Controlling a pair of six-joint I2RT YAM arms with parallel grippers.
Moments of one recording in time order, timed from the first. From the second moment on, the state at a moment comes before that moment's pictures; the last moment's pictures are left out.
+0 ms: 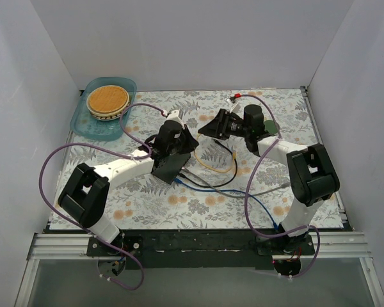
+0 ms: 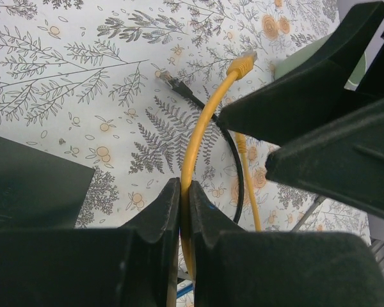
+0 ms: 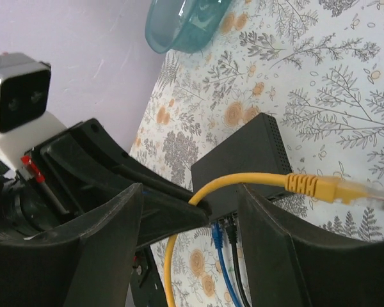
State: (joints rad) left arm -0.66 1.58 1.00 0.10 -0.03 -0.71; right arm 0.38 1.74 0.99 0.49 -0.77 0.82
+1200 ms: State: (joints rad) left arm -0.74 1.46 0.94 0.10 -0.17 -0.73; right arm 0.38 1.94 1.27 0.66 -0.93 0.92
